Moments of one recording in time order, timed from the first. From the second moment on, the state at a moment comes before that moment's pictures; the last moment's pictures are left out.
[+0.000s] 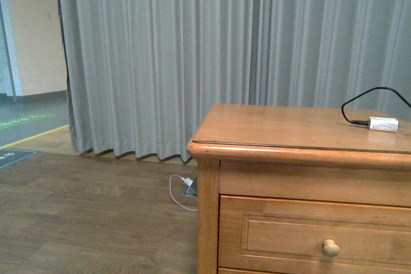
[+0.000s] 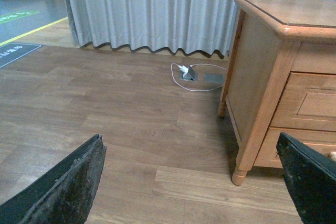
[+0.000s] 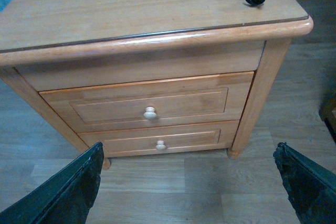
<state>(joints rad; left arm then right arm) 0.00 0.00 0.02 0.00 0.00 0.00 0.14 0.86 0.65 -0.15 0.22 0.19</state>
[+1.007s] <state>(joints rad) 0.00 0.00 0.02 0.00 0.00 0.00 0.00 0.39 0.06 0.33 0.00 0.00</state>
